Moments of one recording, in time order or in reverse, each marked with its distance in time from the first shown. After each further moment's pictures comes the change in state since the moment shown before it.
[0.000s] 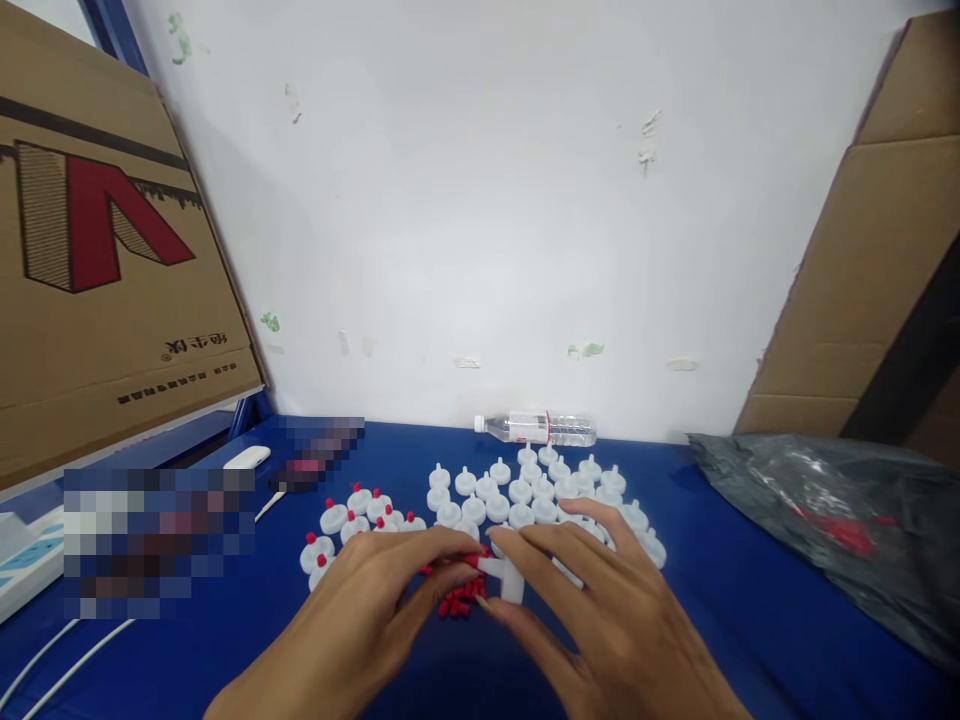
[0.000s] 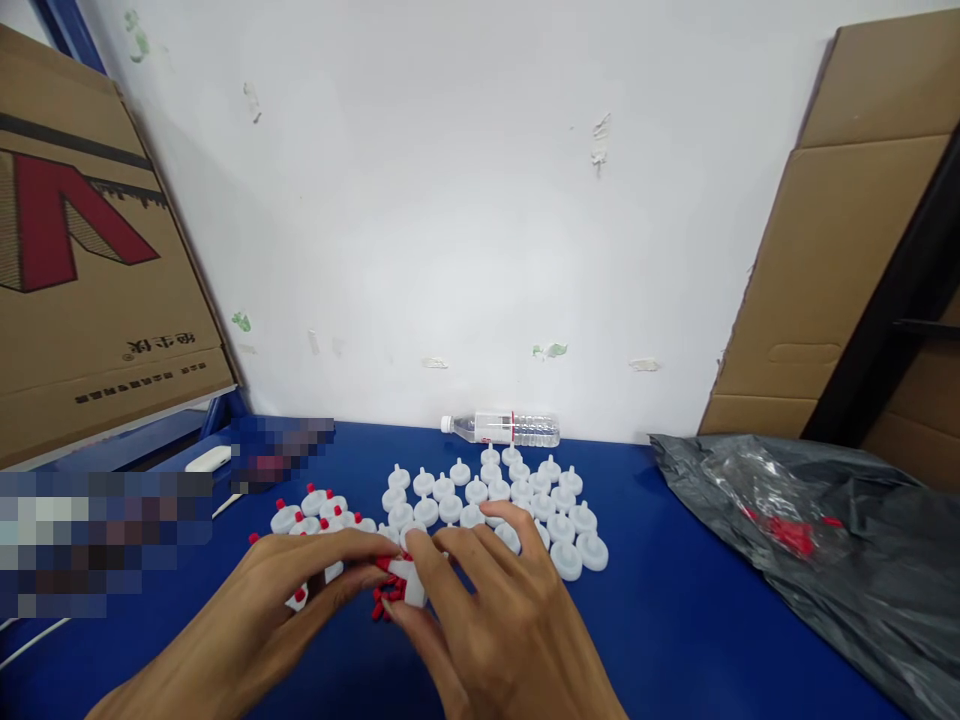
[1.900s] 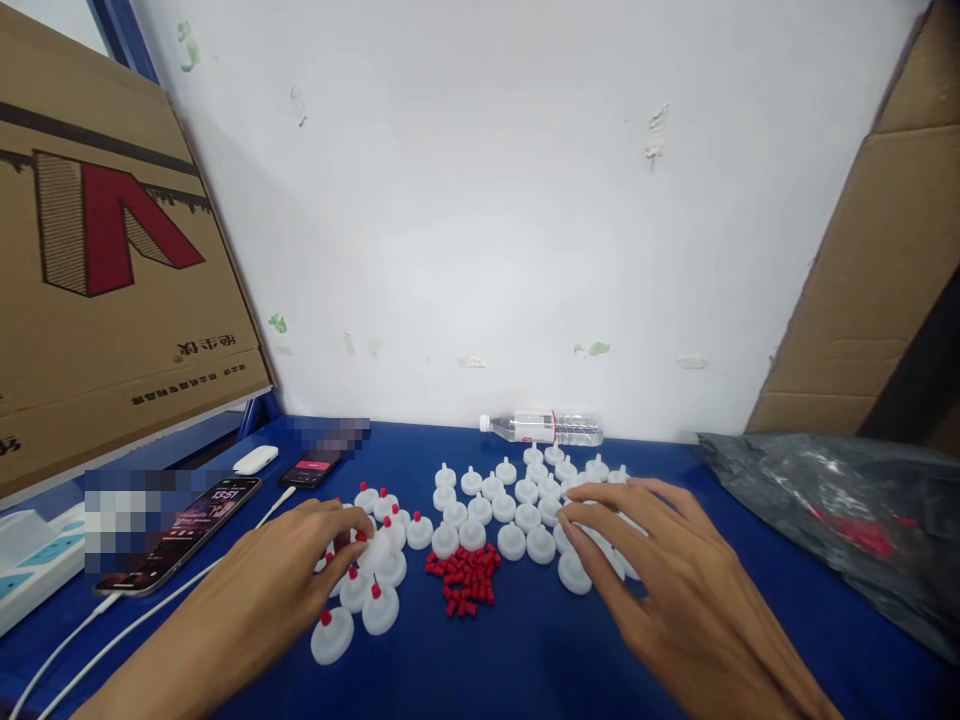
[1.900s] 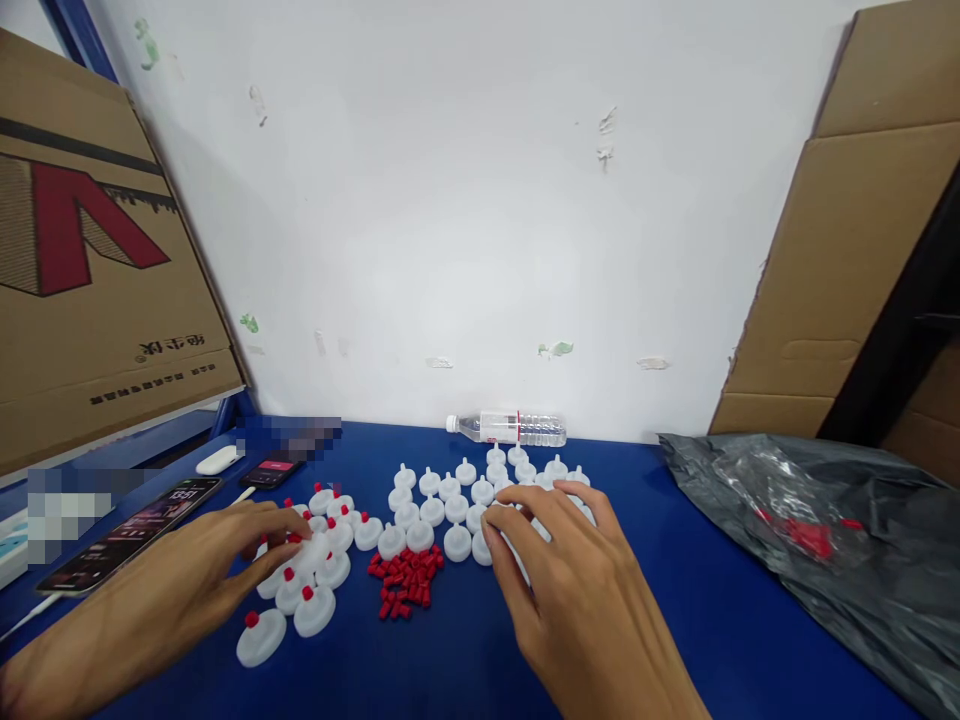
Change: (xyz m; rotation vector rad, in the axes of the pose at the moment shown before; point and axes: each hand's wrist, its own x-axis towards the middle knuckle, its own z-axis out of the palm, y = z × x) left_hand -0.016 -0.038 -0.057 0.477 -0.038 -0.366; right_hand -0.013 0.032 -0.011 -0.101 -0.035 0.148
